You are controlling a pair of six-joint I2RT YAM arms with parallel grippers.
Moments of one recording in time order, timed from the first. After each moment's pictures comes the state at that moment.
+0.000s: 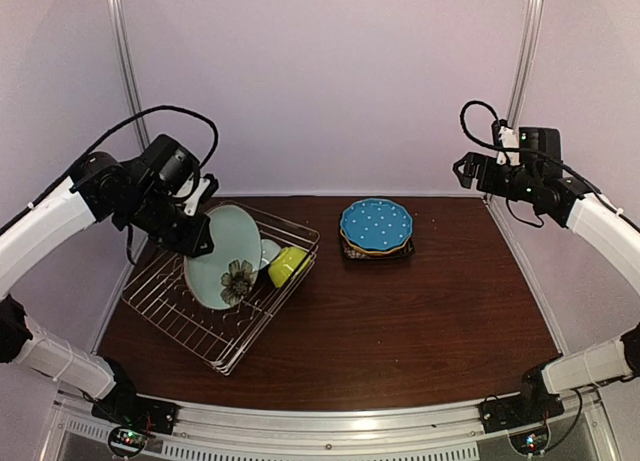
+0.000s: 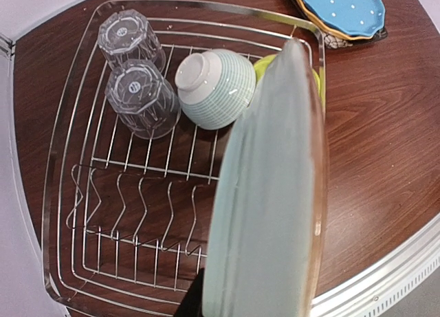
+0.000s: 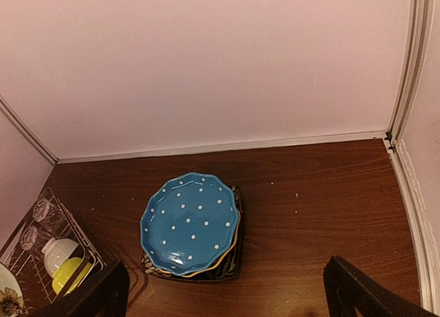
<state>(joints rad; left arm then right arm) -0.73 1.30 1.42 -1.16 -0.13 -0.37 0.22 1.22 1.19 -0.34 -0.03 0.29</state>
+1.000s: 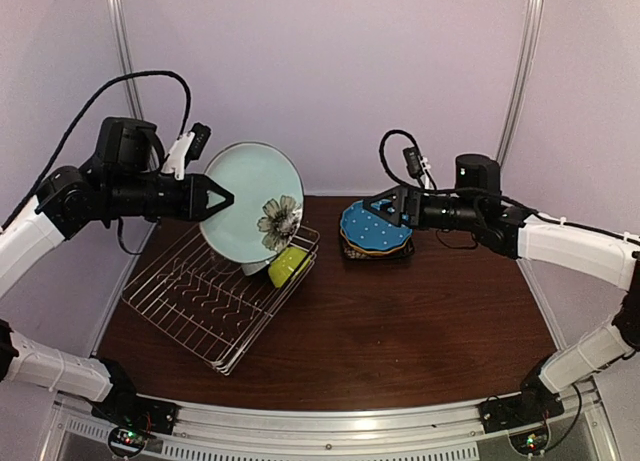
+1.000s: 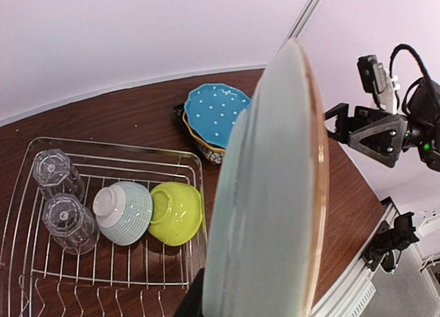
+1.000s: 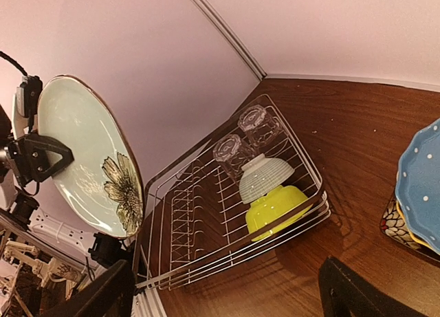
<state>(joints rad) -0.71 1.13 1.35 -0.72 0.08 -0.36 0.56 1.37 1.01 0.13 -0.54 0.56</state>
